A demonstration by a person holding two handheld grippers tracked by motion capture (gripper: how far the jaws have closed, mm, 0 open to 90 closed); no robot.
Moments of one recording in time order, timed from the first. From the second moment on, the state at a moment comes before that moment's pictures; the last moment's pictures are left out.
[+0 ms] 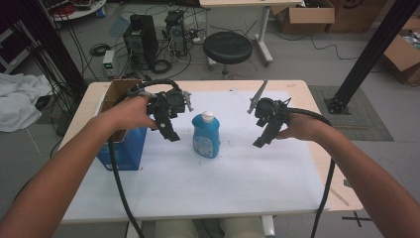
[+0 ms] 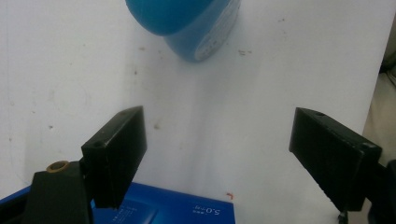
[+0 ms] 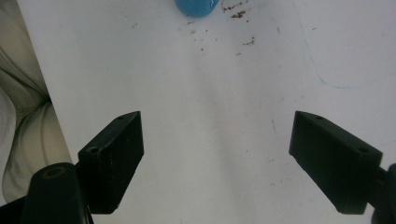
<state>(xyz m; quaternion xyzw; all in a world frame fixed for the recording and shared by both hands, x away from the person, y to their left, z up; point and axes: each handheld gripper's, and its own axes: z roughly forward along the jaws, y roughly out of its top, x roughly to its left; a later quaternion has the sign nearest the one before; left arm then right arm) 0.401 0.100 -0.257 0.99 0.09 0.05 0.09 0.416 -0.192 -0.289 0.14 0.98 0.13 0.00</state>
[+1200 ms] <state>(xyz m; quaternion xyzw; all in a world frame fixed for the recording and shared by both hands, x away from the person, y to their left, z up) 0.391 0.097 -0.254 0.99 0.10 0.06 0.09 0.415 -0.200 -0.291 0.15 0.98 0.16 0.01</state>
